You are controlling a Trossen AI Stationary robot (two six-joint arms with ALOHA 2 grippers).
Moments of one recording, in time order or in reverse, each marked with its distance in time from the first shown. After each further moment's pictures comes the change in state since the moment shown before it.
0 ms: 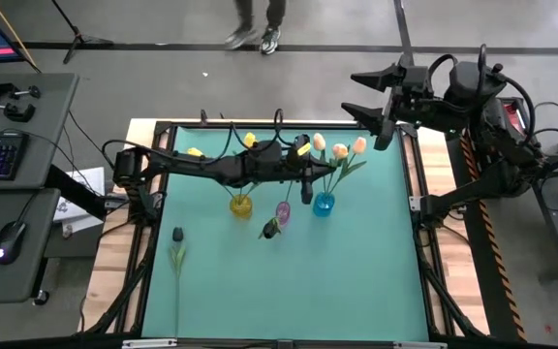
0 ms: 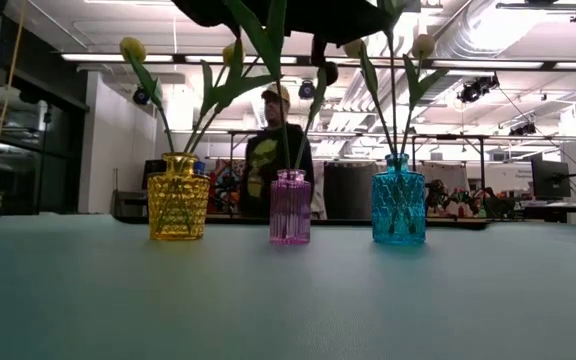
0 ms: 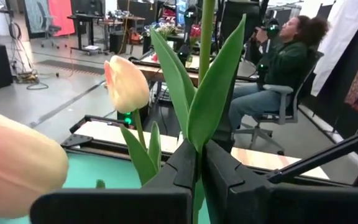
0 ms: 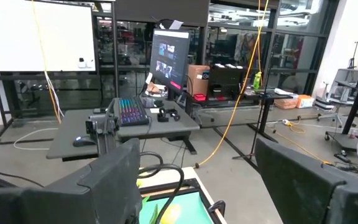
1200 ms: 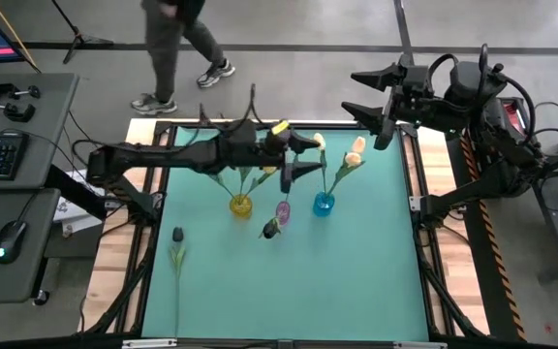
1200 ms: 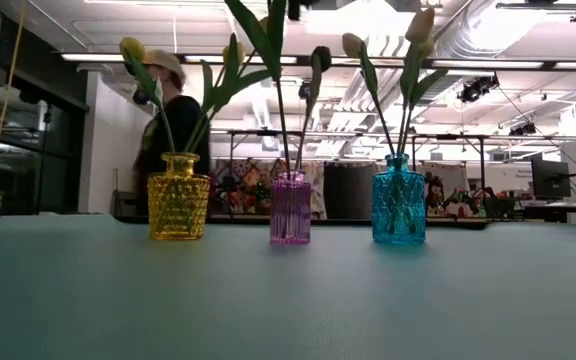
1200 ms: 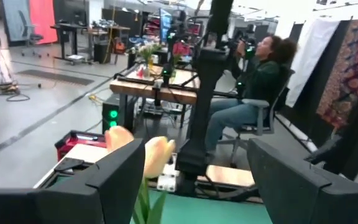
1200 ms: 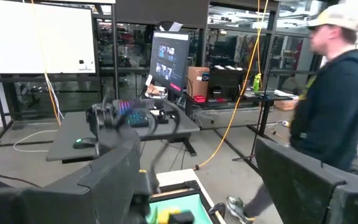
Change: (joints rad) left arm 0.023 -0.211 0.037 -0.208 0.086 -0.021; right arm -0.002 0.001 0.000 0.009 0.001 0.000
